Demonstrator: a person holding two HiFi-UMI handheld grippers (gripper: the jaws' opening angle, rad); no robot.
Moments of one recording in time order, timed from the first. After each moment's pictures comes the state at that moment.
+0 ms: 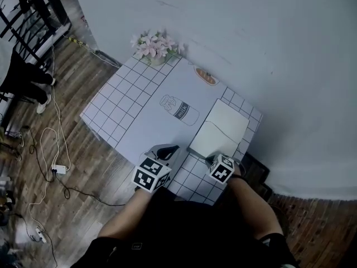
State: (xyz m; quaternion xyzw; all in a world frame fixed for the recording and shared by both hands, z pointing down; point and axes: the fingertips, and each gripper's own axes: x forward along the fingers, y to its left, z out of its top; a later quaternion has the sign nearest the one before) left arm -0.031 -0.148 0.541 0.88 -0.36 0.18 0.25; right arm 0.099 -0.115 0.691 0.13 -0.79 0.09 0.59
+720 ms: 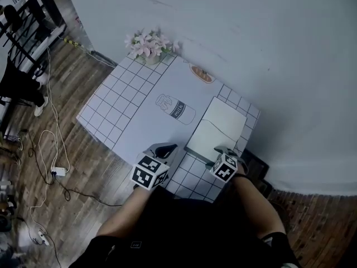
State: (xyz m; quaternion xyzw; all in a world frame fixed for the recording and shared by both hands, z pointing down) left arm -0.024 -0.155 0.549 0.88 -0.34 0.19 0.26; right arm 0.128 -0.122 0.694 0.15 -0.78 0.10 0.60
